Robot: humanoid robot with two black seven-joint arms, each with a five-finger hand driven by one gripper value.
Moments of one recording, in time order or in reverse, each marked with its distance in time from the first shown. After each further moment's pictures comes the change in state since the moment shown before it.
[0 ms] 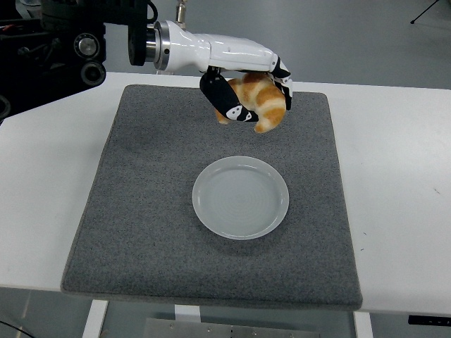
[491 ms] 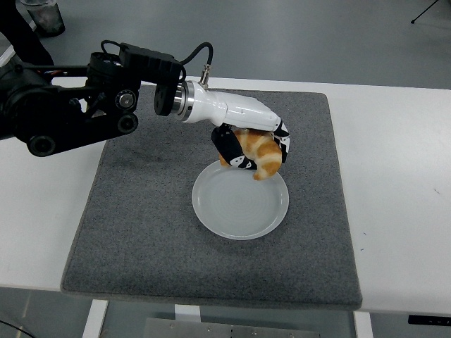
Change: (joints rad) left arm 0.121 -0.098 0.059 0.060 0.136 0.002 0.004; right arm 0.000 0.000 0.000 0.000 0.000 0.000 0.000
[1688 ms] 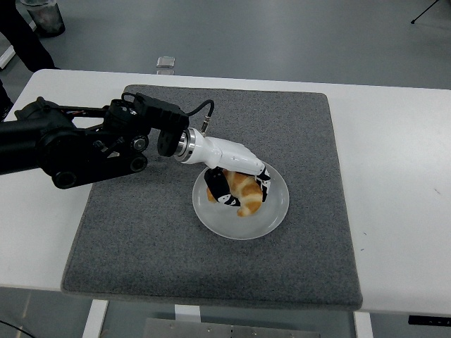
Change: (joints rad) left arm 0.093 -0.084 0.093 0.082 0.072 0.011 0.002; right arm 0.000 0.000 0.000 0.000 0.000 0.000 0.000
